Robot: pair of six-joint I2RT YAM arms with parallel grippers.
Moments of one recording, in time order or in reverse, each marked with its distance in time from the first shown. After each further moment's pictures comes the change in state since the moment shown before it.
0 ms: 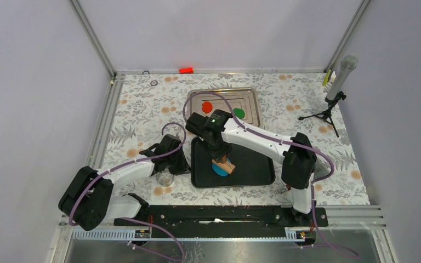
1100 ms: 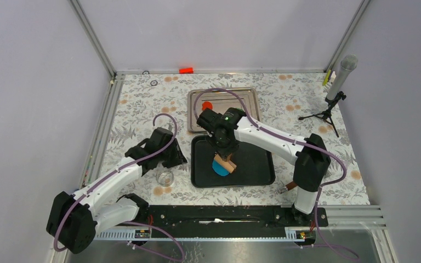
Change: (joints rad) left arm 0.022 -0.226 0.156 -0.272 -0.088 0.080; right arm -0.066 -0.134 -0.167 0.119 -0.032 -0.008
